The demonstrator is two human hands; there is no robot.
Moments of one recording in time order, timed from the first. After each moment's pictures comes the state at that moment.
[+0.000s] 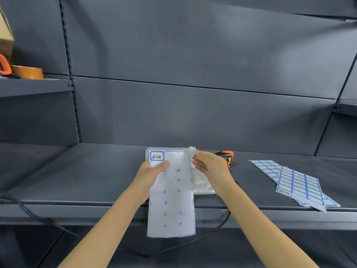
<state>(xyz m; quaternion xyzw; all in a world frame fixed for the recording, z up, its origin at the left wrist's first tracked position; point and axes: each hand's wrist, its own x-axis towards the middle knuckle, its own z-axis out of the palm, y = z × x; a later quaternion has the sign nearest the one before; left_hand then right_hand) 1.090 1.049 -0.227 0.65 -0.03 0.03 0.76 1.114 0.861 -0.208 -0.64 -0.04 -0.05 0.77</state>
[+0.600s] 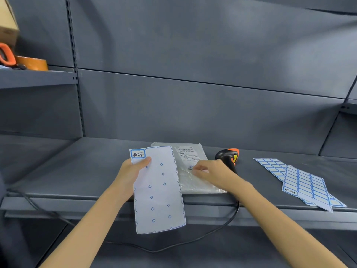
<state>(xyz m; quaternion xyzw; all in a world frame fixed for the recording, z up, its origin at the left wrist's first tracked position) 1.089 1.102 -0.237 0.60 0.03 0.06 0.79 1.140 0.843 -0.230 -0.95 -0.21 -0.07 0.24</state>
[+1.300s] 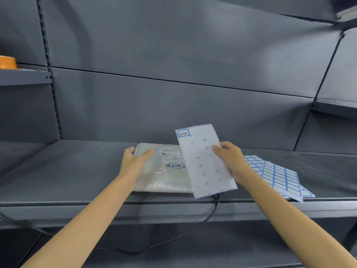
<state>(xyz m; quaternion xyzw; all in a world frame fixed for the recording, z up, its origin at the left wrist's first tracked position) 1.113 1.047 -0.218 0.71 0.12 0.12 0.69 1.134 0.779 -0.196 -0.79 0.02 -0.14 0.59</state>
